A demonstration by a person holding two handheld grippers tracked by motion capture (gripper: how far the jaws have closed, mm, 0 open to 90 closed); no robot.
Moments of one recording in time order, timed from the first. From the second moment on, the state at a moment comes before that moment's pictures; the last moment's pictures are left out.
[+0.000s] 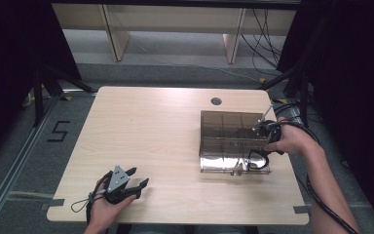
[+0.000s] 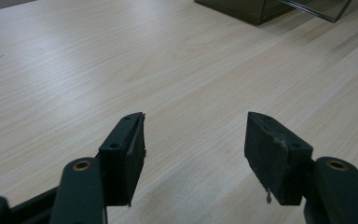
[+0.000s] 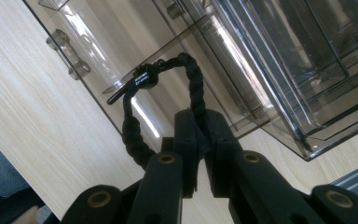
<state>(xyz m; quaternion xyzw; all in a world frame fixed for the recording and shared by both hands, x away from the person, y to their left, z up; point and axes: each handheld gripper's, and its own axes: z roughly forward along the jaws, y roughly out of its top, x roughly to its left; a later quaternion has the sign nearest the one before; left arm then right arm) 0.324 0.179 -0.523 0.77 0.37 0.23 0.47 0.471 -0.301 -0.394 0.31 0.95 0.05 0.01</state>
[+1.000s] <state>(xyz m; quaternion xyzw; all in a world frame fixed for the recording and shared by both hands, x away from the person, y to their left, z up) 0.324 0.179 -0.523 0.77 0.37 0.23 0.47 0.472 -0.294 -0.415 0.30 0.95 0.03 0.00</state>
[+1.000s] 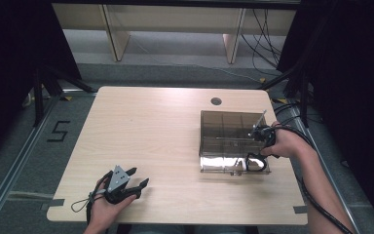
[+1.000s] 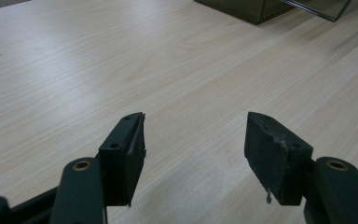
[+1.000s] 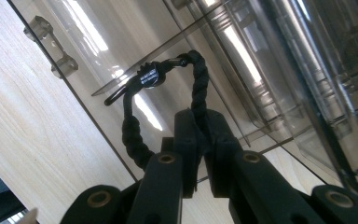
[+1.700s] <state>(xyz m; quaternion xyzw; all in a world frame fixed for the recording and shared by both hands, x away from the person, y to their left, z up) 0.324 0.179 -0.523 0.77 0.37 0.23 0.47 0.472 -0.292 -0.431 0.30 0.95 0.01 -0.02</state>
